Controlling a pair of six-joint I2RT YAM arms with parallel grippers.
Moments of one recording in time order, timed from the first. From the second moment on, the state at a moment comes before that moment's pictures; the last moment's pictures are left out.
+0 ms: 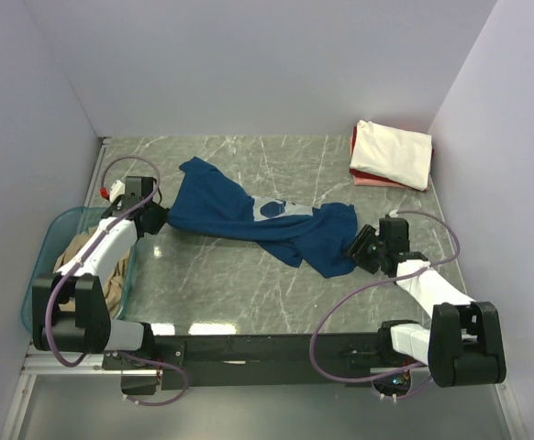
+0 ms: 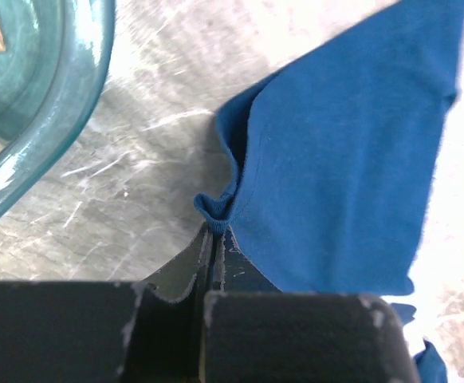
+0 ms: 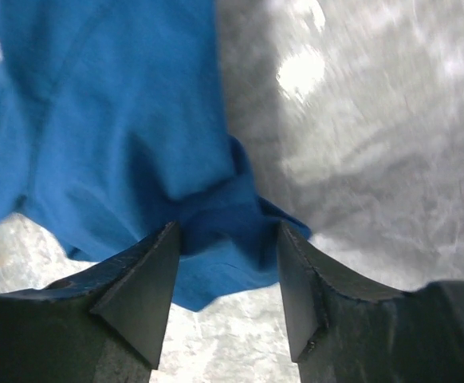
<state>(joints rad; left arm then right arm) -0.06 1.36 0.87 -0.41 -0.20 -1.03 0.03 1.15 0.46 -0.18 -0.18 0.66</state>
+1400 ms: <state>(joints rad) -0.02 1.29 1.03 -0.57 -0.17 -0.89 0.04 0.52 0.65 -0.72 -0.43 0.69</state>
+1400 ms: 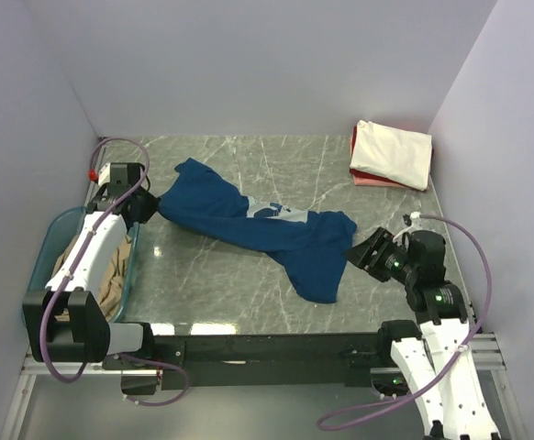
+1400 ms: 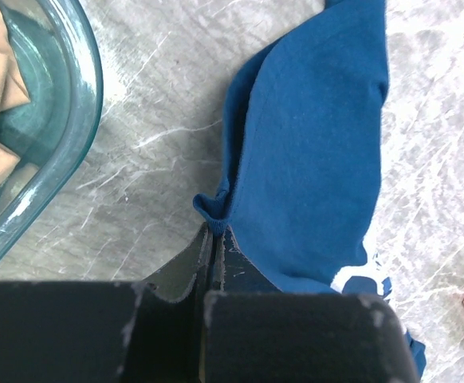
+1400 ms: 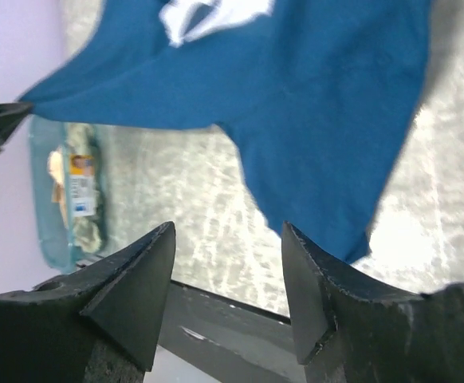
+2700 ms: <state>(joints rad) -0.02 1.32 1.03 -0.56 -0.14 -0.85 0.04 1.27 0.42 0.07 -0.07 0.82</state>
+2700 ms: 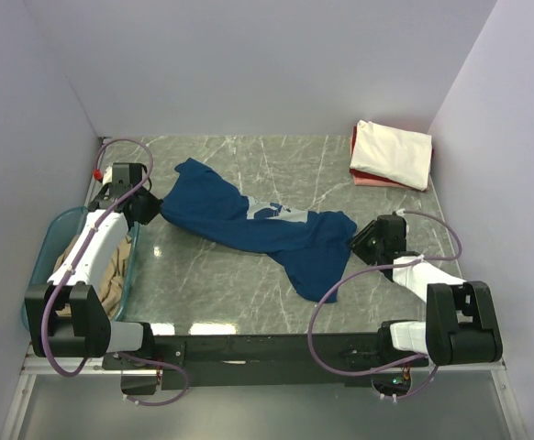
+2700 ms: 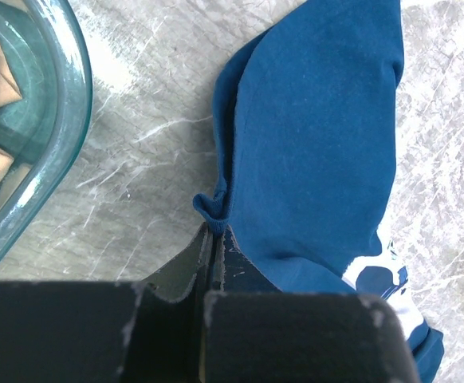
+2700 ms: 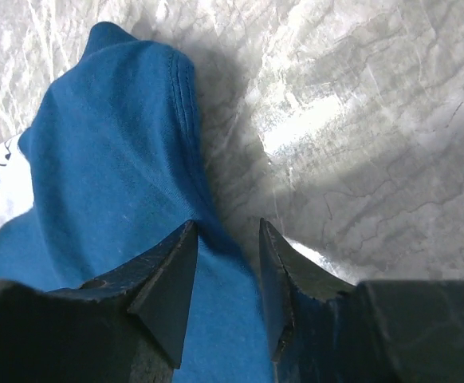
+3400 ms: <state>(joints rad) -0.02 1.32 1.01 -0.56 -0.14 -0.85 0.04 1.21 0.49 0.00 -0.17 0.84</state>
